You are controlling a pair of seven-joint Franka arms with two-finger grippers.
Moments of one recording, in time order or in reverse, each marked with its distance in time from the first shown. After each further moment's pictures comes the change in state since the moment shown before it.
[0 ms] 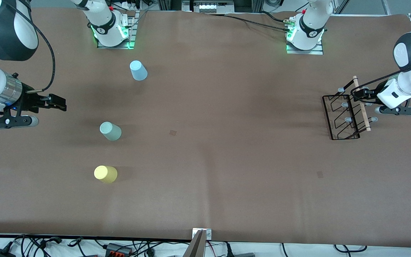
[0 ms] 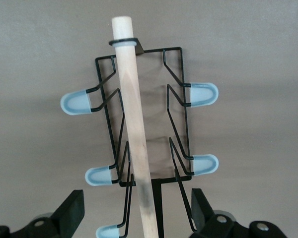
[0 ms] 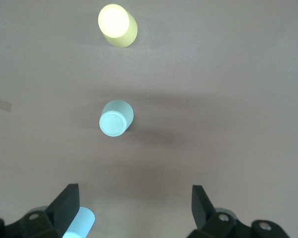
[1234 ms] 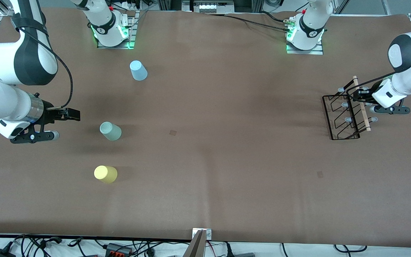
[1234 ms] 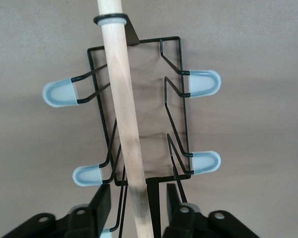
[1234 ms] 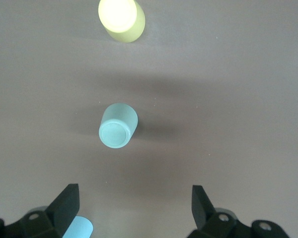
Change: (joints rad) left arm 0.000 0.001 0.000 -0.039 0.000 0.029 0.000; right arm 0.028 0.101 0.002 0.016 0.000 0.049 0.001
